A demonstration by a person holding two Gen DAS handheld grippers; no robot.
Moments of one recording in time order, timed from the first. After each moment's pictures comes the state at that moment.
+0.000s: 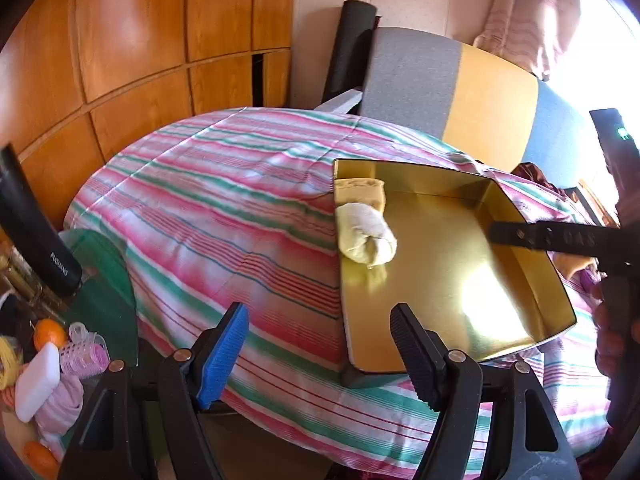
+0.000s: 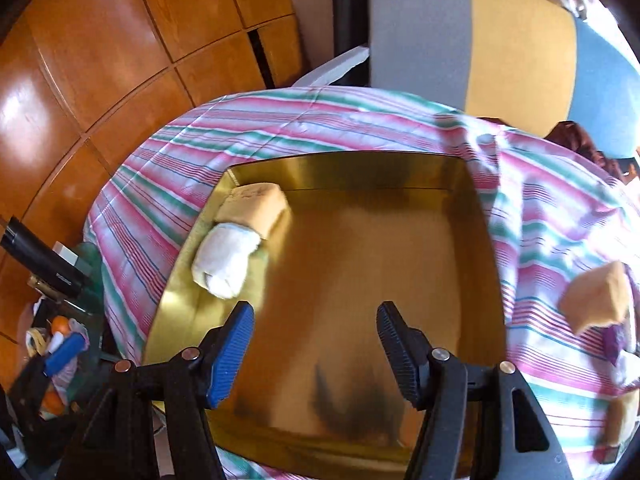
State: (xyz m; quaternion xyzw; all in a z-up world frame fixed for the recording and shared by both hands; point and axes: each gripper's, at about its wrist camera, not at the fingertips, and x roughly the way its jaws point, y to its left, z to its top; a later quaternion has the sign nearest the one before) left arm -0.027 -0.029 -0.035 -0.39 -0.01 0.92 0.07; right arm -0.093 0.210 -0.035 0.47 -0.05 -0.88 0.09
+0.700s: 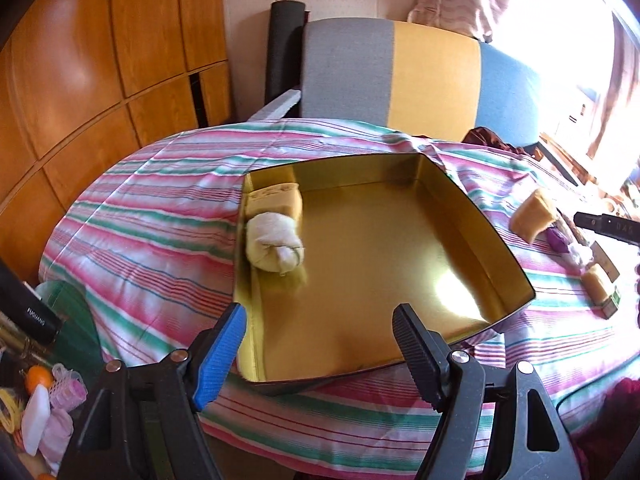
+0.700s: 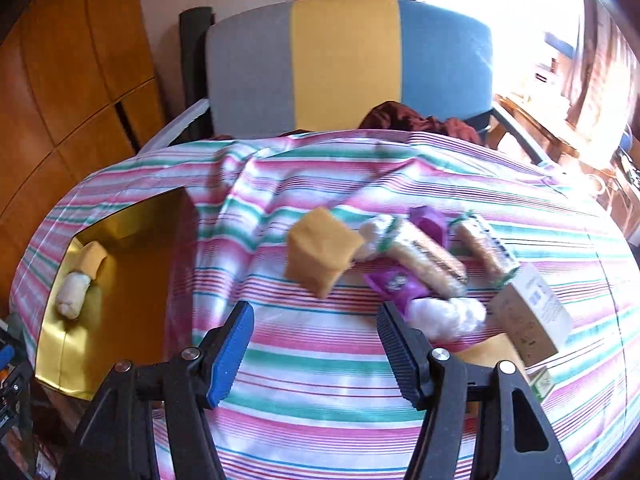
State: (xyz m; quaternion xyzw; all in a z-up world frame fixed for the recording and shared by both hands) left arm -0.014 0.052 -0.022 -0.39 0.06 0.91 0.14; right arm -0.010 0.428 -0.021 0.41 -0.10 -0.89 -0.14
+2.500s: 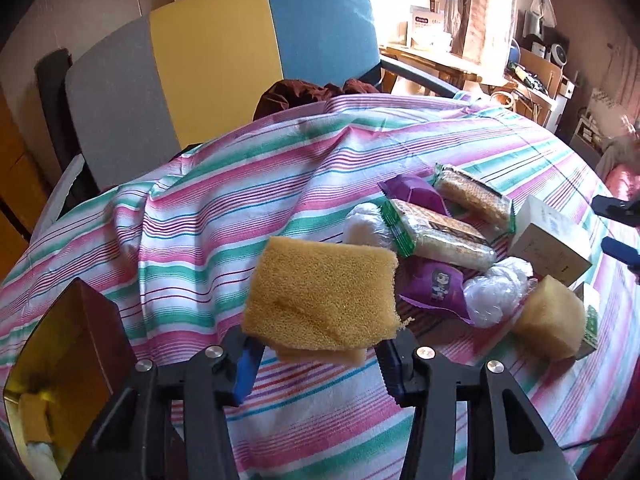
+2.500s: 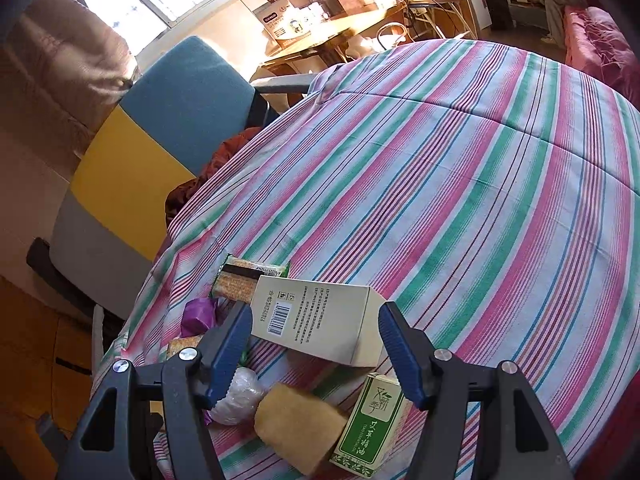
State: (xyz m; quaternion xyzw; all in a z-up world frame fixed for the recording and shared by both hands) left arm -0.090 0.386 -0.055 -0.39 0.20 0.82 0.37; right arm 0.099 0.628 -0.059 0.28 -0.44 -0.78 -0.34
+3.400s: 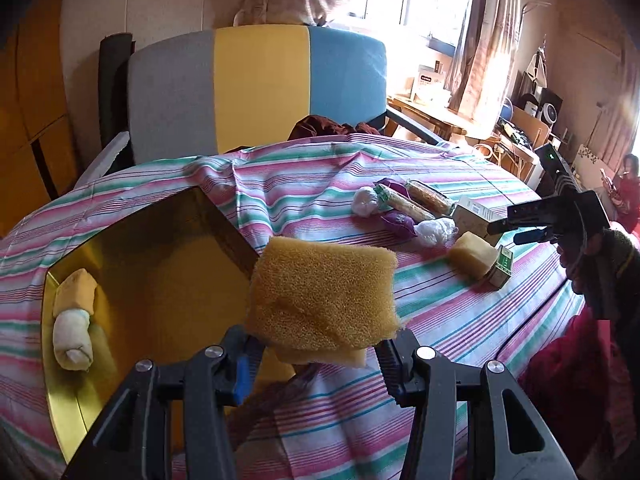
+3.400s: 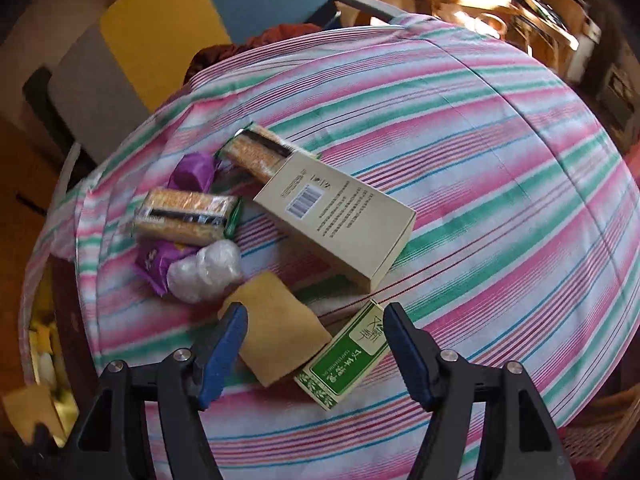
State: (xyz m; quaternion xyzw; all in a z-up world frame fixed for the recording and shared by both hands) left arm -0.004 0.200 -0.002 -0.36 0.10 0.84 0.38; right arm 0.060 0.582 -0.056 0.53 -0.22 -0.79 -0.21
